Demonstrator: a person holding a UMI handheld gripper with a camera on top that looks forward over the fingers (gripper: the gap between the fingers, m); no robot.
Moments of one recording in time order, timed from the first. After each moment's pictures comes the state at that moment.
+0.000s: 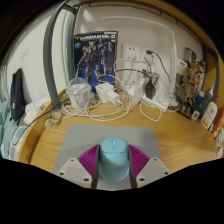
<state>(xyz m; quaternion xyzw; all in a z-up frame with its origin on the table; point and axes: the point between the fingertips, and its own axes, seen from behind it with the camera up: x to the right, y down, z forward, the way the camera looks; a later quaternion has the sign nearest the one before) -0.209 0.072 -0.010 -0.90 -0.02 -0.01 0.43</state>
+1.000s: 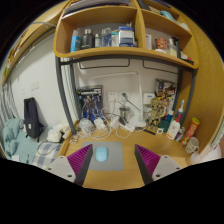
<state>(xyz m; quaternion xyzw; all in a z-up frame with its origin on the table) -0.134 -0.106 0.272 -0.87 0.00 0.02 0.49</state>
